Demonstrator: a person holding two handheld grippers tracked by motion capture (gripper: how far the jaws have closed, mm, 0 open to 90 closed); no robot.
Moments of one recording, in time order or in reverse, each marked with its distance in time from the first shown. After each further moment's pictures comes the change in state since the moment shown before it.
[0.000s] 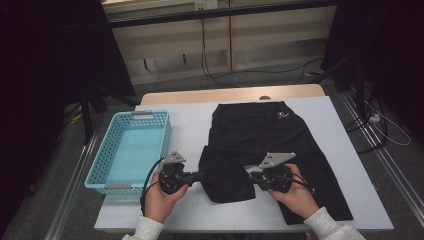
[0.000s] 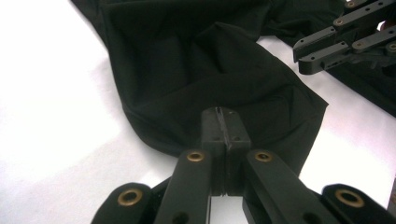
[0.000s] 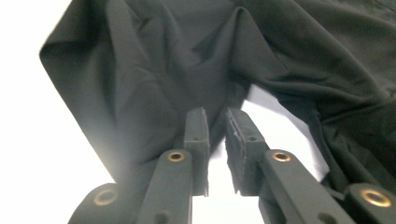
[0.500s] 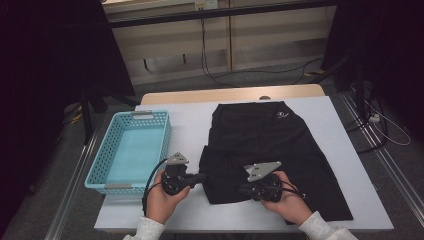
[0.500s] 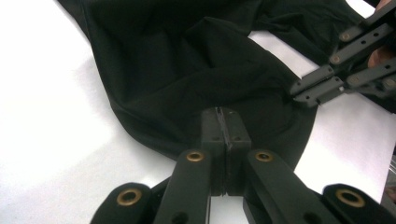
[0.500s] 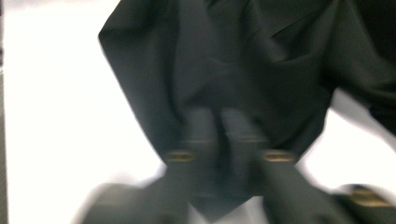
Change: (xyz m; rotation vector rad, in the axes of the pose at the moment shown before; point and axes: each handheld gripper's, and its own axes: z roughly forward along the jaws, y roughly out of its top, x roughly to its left) left arm -0.004 0.000 0.003 0.013 -0.019 0.011; right arm 0.027 -0.001 0.015 0.070 0.101 -0.114
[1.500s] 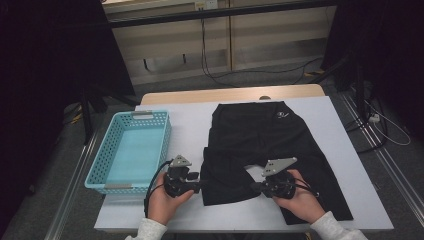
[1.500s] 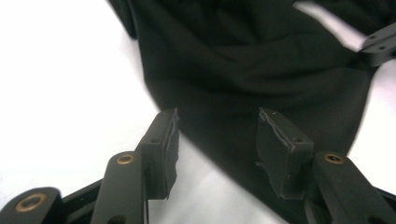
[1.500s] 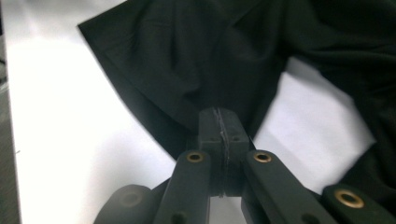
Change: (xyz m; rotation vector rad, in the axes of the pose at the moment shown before) left arm 0.006 -0.011 0.015 0.067 0.124 0.008; right arm -0.016 -0.015 -0.022 -0.011 -0.005 0.083
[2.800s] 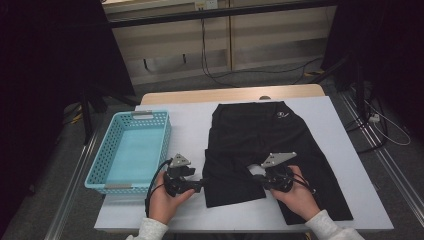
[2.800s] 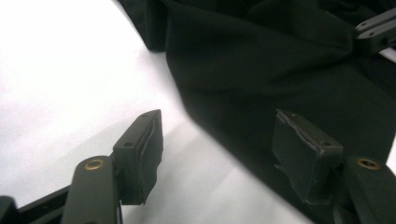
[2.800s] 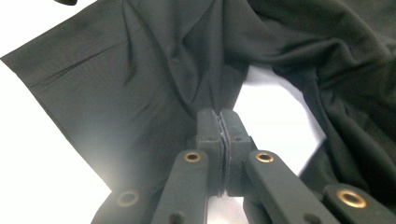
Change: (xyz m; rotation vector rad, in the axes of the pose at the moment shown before) left arm 0.004 0.000 0.003 -0.045 0.032 0.011; right arm -0.014 0.003 0.006 -0.002 -0.117 0.121
